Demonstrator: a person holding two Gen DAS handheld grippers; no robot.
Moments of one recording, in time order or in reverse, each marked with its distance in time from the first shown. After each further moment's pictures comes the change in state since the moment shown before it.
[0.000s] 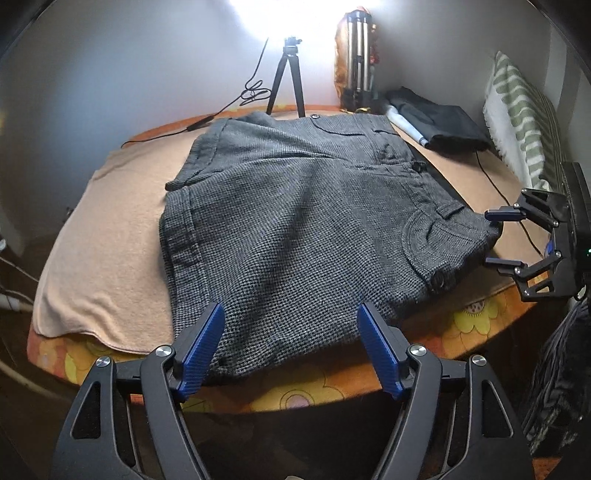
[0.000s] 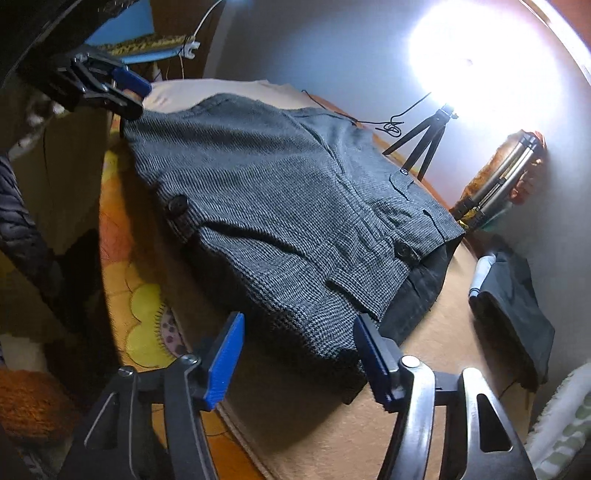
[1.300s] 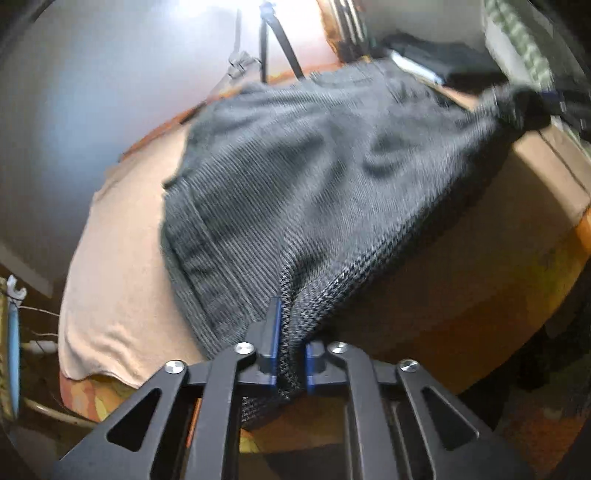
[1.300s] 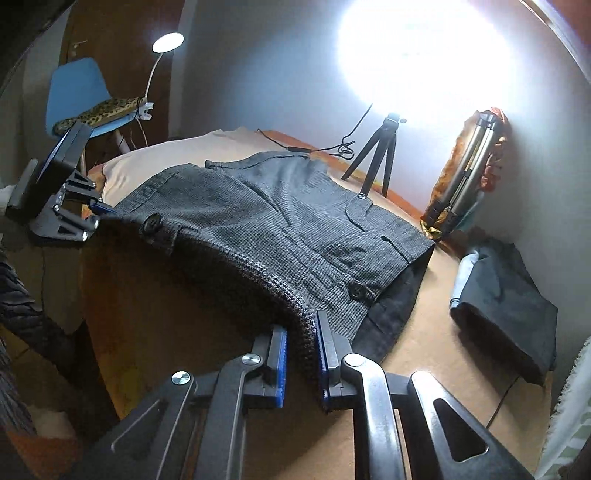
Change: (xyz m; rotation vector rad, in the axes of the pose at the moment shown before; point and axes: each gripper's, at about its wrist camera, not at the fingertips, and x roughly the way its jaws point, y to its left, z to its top) left arm 0.049 0.010 0.006 0.202 0.052 0.136; right arm -0.017 -0.062 0.032 0.237 -0.116 0.007
